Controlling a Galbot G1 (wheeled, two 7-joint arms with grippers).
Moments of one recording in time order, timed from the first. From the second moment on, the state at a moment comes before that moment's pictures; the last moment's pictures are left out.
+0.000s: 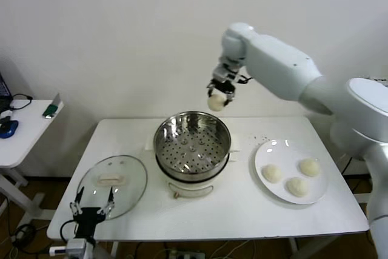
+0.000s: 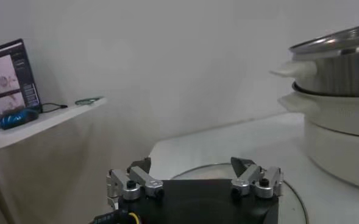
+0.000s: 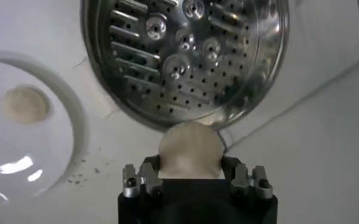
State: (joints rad) left arm 1.63 -1.44 -0.72 -1.89 0.04 -0.05 -0.05; right arm 0.52 1.41 -1.02 0.81 -0.27 0.55 -1.28
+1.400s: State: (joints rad) left arm 1.67 -1.44 -0.72 -1.91 0.04 -0.04 -0.06; right arm 0.39 1.47 -0.96 0.87 -0.57 0.67 -1.19
